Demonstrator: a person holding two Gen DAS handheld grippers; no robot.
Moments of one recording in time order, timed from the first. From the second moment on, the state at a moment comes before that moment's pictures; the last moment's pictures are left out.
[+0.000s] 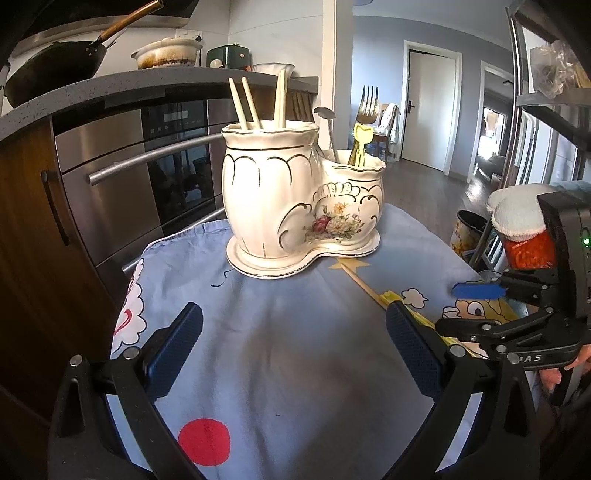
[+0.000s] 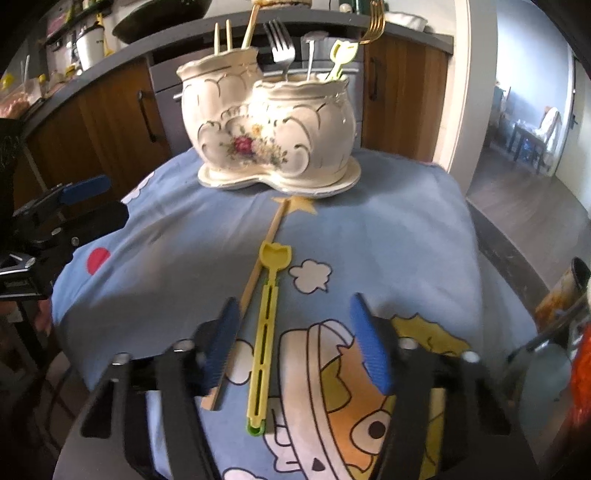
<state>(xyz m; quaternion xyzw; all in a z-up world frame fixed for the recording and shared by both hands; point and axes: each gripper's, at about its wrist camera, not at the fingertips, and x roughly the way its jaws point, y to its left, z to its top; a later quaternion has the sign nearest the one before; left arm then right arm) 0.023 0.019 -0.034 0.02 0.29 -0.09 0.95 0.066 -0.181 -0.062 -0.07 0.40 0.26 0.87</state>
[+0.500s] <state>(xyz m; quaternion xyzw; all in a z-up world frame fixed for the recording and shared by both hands) 0.025 0.016 -0.036 0.02 0.30 -0.10 0.95 0.085 -0.160 -0.072 -0.09 0.44 0.26 0.85</state>
